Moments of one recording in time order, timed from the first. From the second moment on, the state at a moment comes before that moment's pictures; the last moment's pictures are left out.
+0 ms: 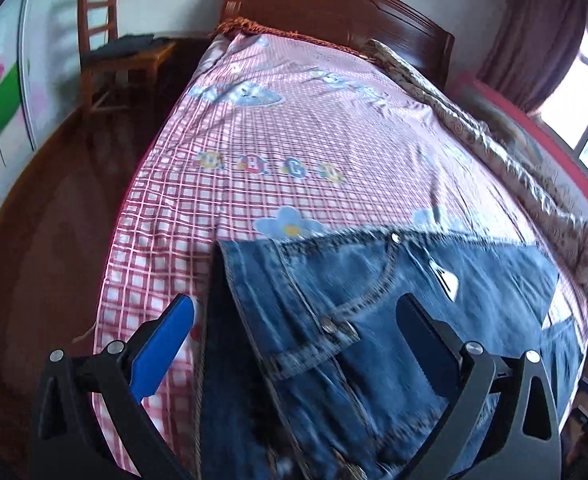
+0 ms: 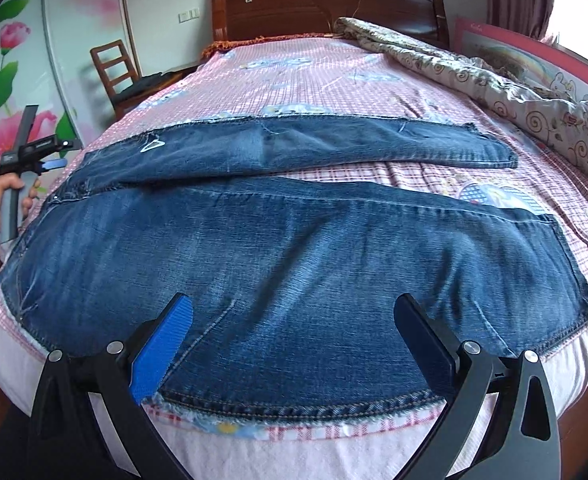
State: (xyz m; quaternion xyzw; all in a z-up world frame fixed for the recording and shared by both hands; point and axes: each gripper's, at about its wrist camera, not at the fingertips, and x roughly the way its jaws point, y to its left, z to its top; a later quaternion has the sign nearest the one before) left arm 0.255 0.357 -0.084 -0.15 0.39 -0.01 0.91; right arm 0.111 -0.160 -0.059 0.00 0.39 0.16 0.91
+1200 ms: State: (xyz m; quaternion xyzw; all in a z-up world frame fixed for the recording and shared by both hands) left arm 0.291 0.356 -0.116 -0.09 0.41 0.10 0.90; right arm 0.229 -0.282 -0.021 0.12 0.41 0.14 0.90
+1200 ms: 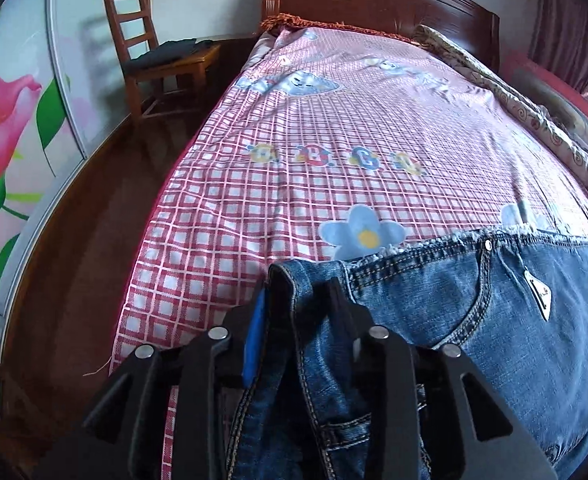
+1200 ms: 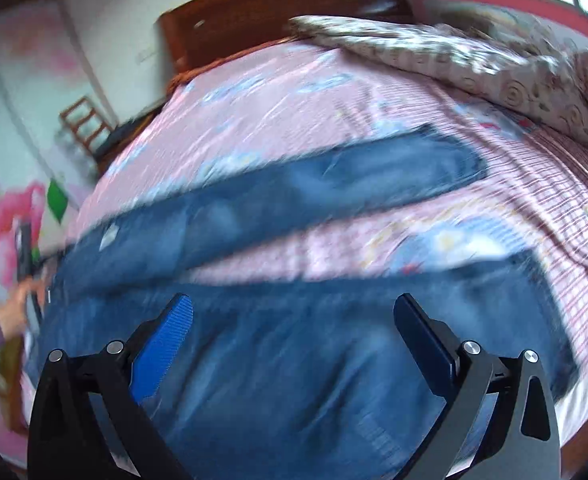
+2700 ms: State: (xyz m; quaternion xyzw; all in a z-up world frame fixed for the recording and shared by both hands) left arm 0.237 0.349 -0.033 -0.16 0.30 0.10 0.93; right arm 0.410 -0.369 0.046 0.13 0.42 0.06 0.90
